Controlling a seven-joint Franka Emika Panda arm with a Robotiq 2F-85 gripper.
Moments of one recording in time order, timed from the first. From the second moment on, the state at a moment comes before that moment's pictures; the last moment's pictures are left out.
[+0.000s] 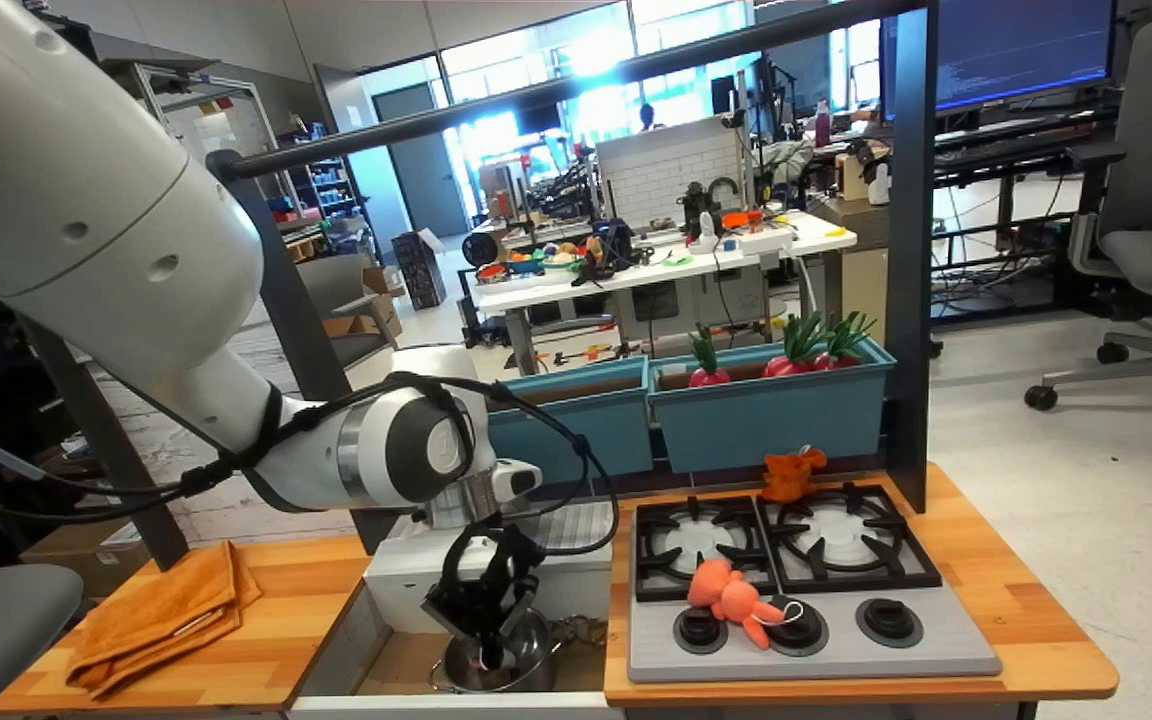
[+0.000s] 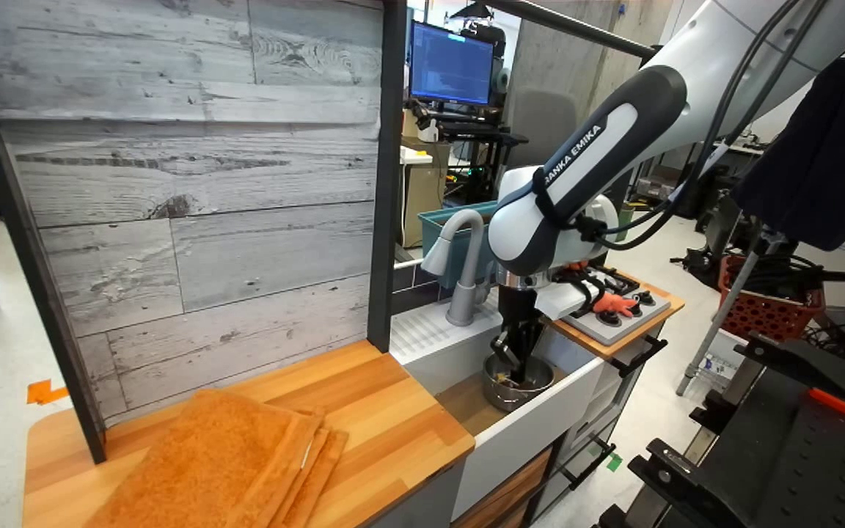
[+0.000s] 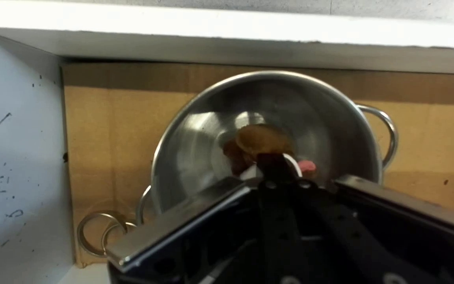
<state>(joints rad) -0.10 1.31 -0.02 -1.30 -0.04 2.39 -0.18</state>
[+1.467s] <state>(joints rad) -0.41 0.78 0.03 -1.65 0.15 2.67 -0.20</state>
